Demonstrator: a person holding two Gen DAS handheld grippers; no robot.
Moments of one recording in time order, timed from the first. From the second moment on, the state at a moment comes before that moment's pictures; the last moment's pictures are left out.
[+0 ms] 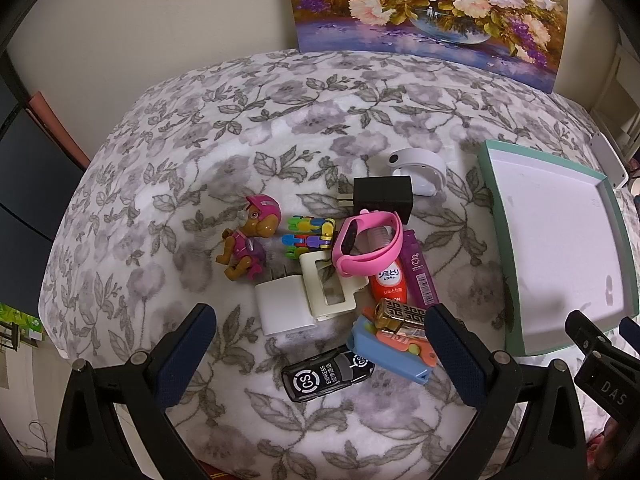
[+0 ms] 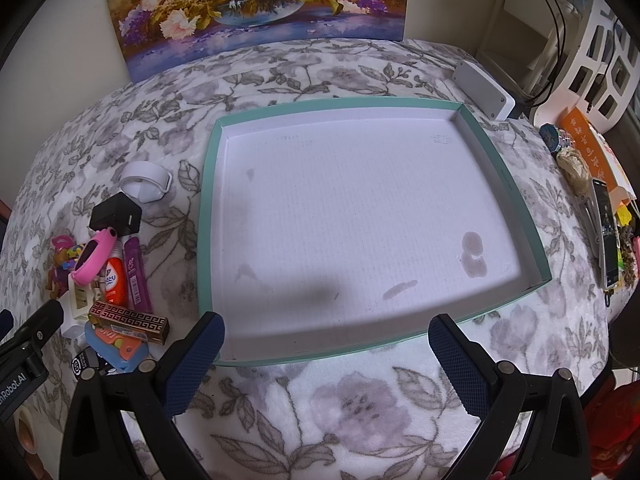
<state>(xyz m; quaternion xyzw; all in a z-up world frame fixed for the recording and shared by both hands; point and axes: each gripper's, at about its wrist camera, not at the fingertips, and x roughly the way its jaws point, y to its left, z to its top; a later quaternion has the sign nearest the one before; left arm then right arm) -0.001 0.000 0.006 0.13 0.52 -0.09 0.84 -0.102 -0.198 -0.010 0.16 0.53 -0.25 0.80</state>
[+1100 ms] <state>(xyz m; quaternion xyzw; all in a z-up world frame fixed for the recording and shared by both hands) 0.026 0.088 -0.018 0.04 0.58 -0.03 0.81 -0.045 -0.105 -0.024 0.17 0.55 -0.06 0.82</state>
